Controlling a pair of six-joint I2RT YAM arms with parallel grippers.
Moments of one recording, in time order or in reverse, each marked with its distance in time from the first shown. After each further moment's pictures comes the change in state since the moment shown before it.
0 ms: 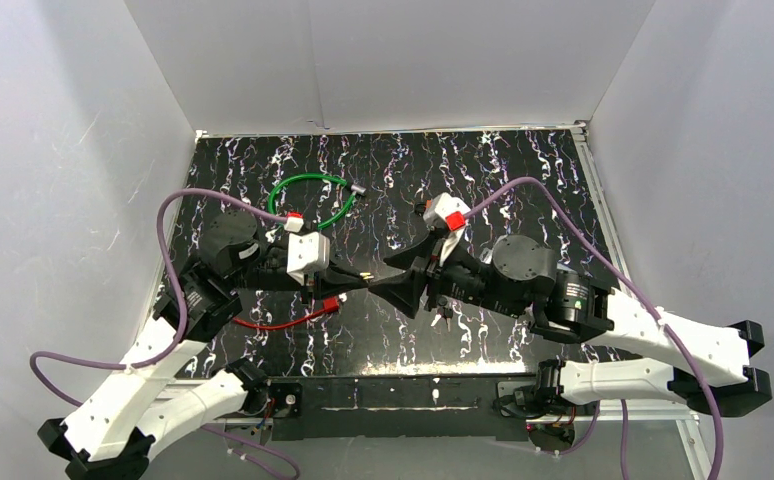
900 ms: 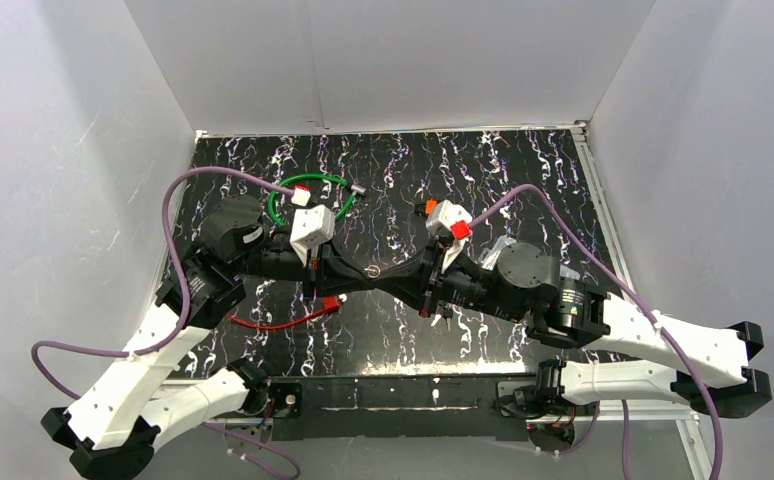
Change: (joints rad) left arm 0.007 0.081 0.097 -0.024 0.083 -0.233; right arm 0.002 -0.027 -0.075 0.112 -0.042 -0.011
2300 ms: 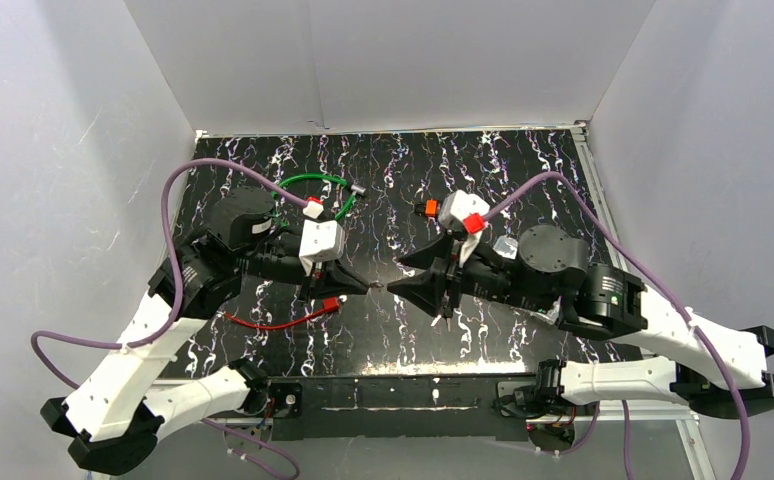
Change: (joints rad) left arm -0.024 0.071 0.158 -0.331 -0.050 0.308; right arm -0.006 -0.003 0.205 -0.309 -0.016 -0.100
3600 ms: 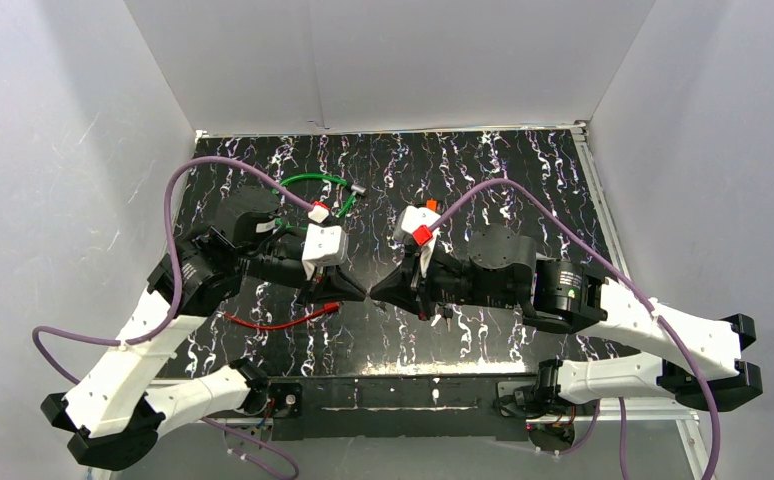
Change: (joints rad) left arm -0.015 0.025 0.047 -0.105 -0.005 0.046; right arm -0.005 0.121 0.003 -0.012 -0.120 -0.008
